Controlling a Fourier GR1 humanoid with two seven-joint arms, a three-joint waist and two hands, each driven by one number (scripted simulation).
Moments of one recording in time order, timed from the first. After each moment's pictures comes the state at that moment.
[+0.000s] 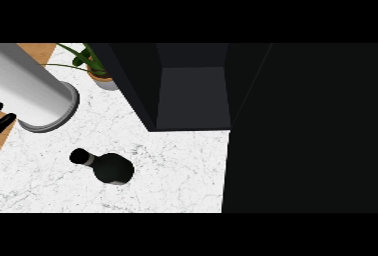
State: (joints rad) left arm 0.04 0.44 0.40 -1.95 1.12 -0.42 0.53; right arm 0.25 -0.13 0.35 -2.51 -0.08 -0.01 0.39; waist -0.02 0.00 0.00
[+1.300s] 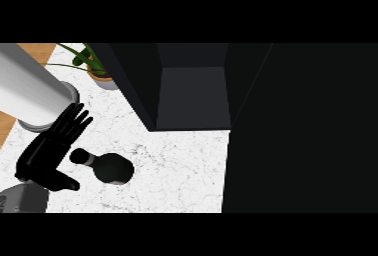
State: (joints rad) left arm -0.16 0.25 0.29 -1.18 0.33 -0.67 -0.10; right arm 0.35 -0.12 0.31 -2.50 -0.09 0.08 0.27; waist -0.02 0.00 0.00
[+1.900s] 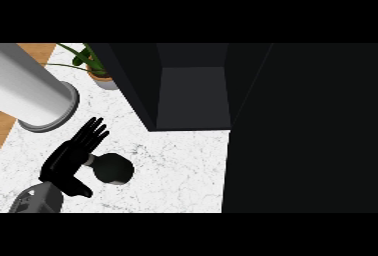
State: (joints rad) left arm -0.24 0.26 0.25 -0.82 0.19 -0.78 -0.32; right arm 0.38 -0.11 0.30 -2.50 -0.10 0.12 0.25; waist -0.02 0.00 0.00
